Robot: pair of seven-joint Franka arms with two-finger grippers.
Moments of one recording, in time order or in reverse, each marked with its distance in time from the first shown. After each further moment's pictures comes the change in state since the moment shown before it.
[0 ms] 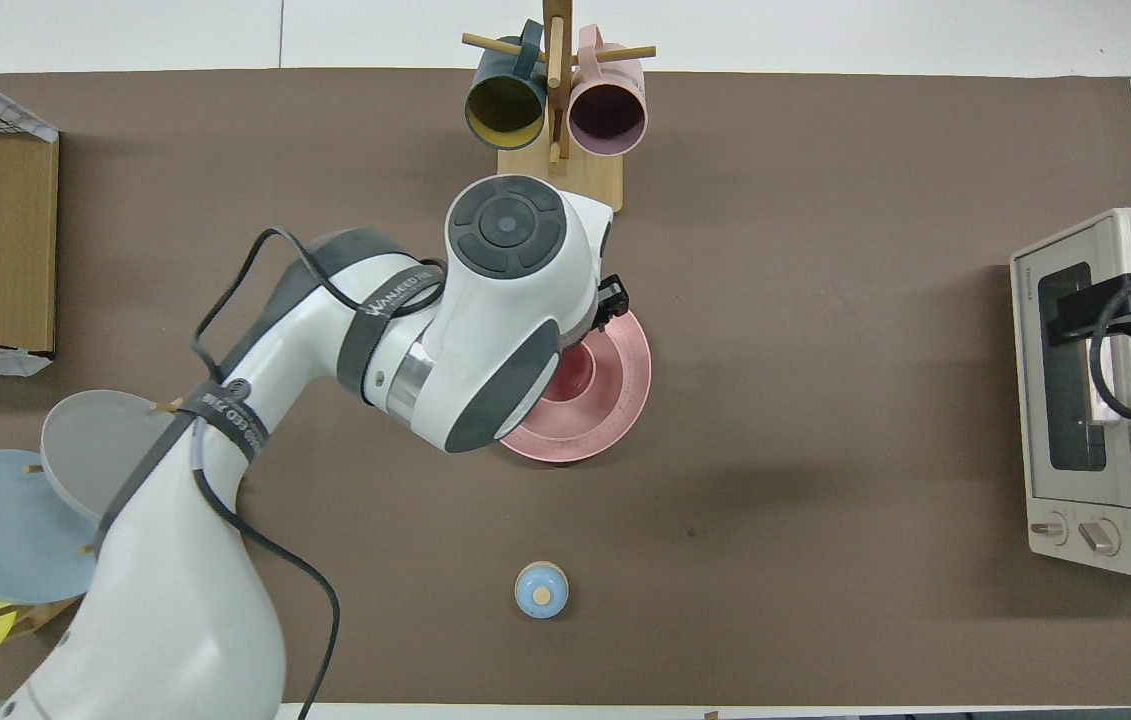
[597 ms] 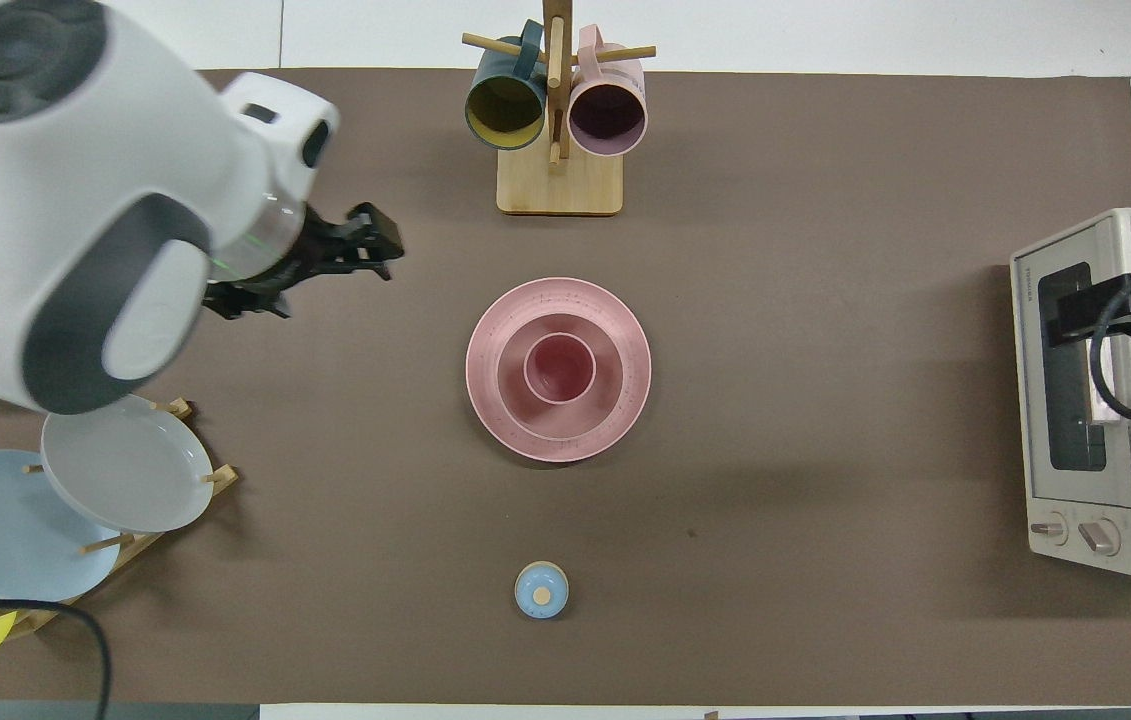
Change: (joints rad) left arm 0.482 -0.298 0.016 -0.019 0.002 -0.381 0.741; right arm 0.000 0.000 0.000 0.000 0.000 0.000 0.000
